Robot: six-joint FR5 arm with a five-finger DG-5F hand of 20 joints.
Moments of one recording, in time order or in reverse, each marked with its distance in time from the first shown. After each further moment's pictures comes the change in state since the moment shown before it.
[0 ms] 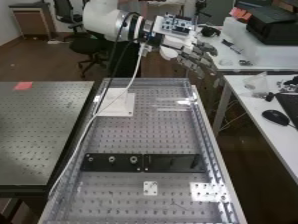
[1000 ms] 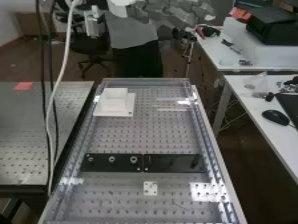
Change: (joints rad) arm -0.269 0.313 -0.190 0.094 -0.229 -0.390
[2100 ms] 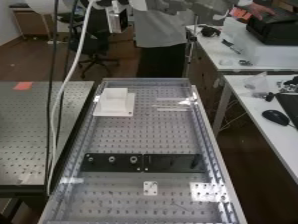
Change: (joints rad) arm 0.035 -0.092 0.091 0.102 0.200 0.001
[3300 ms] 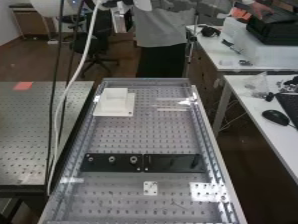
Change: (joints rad) arm 0.014 -0.007 -0.011 0.044 0.011 0.027
